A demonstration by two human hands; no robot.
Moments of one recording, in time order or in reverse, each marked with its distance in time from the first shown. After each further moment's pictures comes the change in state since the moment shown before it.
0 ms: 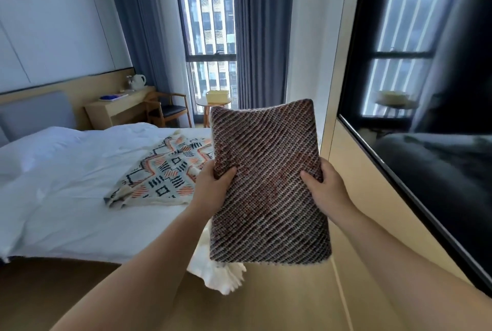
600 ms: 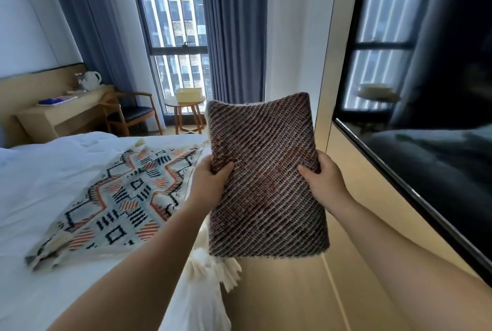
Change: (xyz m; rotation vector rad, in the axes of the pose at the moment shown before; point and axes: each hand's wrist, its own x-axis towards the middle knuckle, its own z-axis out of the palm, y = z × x) left_hand 0.294 -0.091 0.096 -0.016 -0.076 0.019; right_hand 0.276 0.096 0.040 -0.088 0.113 0.042
